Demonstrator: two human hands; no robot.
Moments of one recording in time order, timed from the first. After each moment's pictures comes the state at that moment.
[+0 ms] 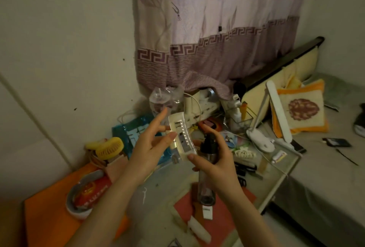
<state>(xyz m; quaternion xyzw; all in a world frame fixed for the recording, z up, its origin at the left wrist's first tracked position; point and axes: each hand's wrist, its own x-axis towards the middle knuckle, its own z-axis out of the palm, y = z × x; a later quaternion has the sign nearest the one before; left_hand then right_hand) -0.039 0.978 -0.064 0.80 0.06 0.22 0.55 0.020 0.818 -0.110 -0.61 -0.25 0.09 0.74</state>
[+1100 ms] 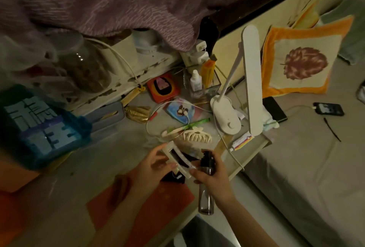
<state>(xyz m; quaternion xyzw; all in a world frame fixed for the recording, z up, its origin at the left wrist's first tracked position) 0.219 0.825 -0.299 0.71 0.31 -0.02 0.63 0.293 0.647 -0.296 -0.67 -0.01 0.32 0.67</state>
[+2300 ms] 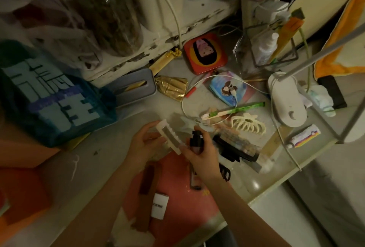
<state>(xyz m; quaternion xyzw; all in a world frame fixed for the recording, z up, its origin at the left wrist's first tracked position) 0.205 0.973 -0.397 0.62 0.41 0.00 0.66 0.277 0.811 -0.390 -0.76 -0.04 0.34 0.56</state>
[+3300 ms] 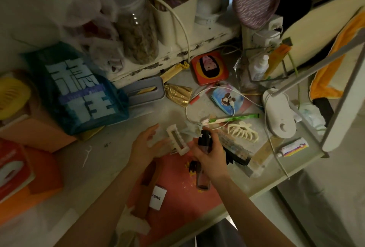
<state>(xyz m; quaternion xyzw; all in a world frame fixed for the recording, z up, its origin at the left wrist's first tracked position) 0.186 0.953 -0.377 0.68 0.47 0.05 0.56 0.283 0.787 -0.345 -0.77 -0.08 0.31 0.56</state>
